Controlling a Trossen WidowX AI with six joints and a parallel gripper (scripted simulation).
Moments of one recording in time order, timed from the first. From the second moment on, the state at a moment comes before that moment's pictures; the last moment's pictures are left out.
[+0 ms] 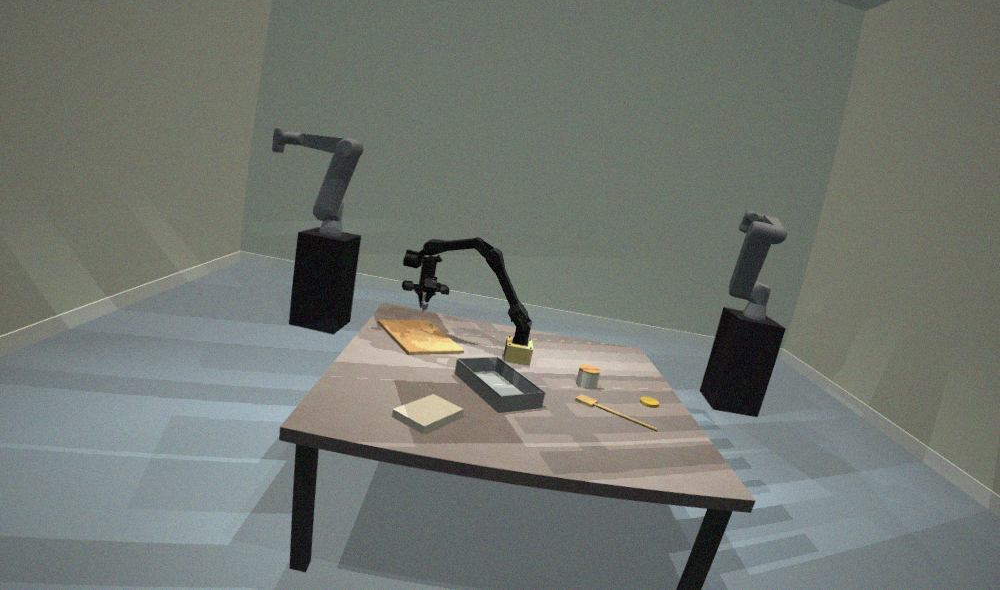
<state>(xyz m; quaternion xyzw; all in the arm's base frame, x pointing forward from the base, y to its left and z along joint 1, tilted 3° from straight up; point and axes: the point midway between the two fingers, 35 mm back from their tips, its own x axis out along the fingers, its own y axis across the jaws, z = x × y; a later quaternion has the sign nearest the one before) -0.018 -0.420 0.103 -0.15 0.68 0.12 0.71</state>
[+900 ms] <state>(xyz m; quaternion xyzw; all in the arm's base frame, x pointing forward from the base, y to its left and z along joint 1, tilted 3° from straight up) -0.016 -0.422 0.059 -0.15 0.68 0.12 0.71</state>
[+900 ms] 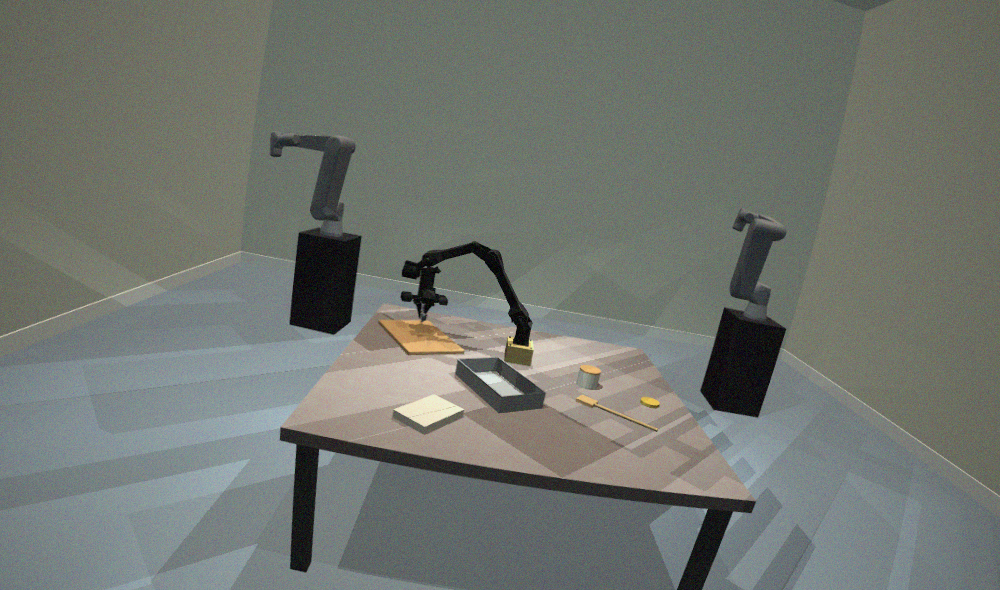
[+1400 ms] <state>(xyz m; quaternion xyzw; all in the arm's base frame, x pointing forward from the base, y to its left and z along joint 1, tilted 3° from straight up) -0.014 -0.421 0.034 -0.15 0.68 0.12 0.71</state>
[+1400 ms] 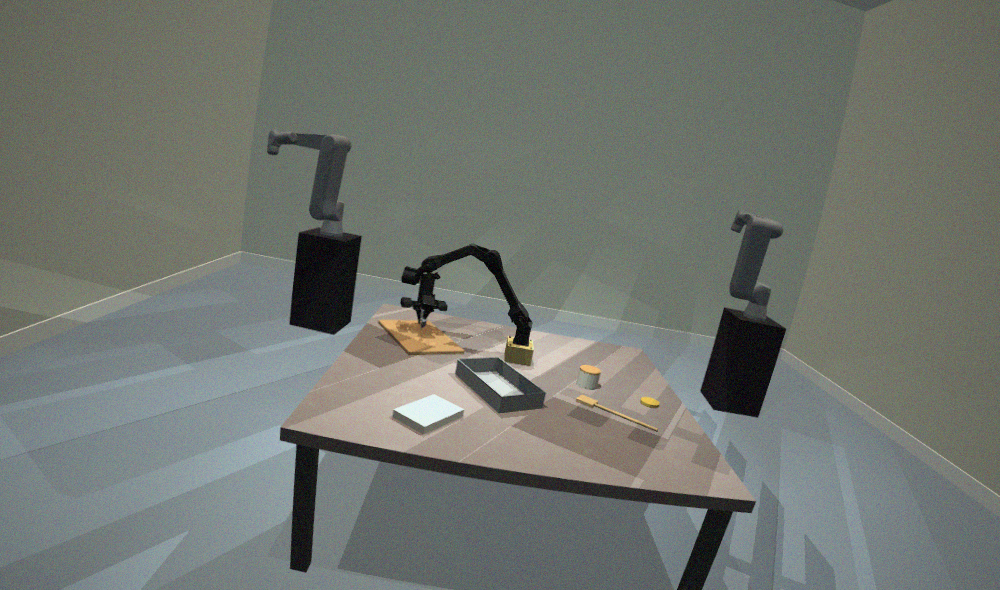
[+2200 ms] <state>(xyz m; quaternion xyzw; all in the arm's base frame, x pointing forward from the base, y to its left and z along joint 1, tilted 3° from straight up) -0.013 -0.418 0.018 -0.15 0.68 0.12 0.71</state>
